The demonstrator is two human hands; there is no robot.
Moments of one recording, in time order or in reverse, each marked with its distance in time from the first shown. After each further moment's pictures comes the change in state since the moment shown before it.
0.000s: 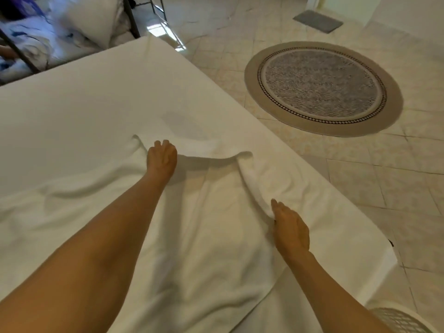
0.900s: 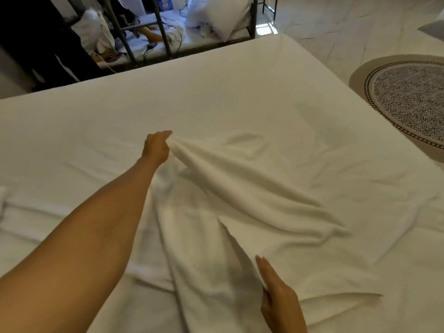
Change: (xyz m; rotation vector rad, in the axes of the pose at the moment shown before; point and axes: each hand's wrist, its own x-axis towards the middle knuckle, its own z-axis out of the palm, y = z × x) left_hand -0.212 -0.411 0.082 -0.675 0.099 -0.482; right_hand -0.295 -0.263 0.134 0.423 -0.148 -0.460
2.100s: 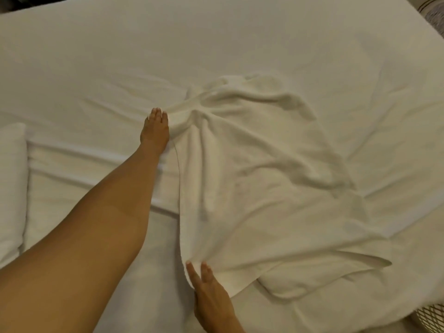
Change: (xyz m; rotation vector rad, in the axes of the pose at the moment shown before) left_hand -0.035 -0.219 0.047 0.535 -0.292 0.087; right_hand -0.092 -0.173 0.227 -0.115 -0.788 0.067
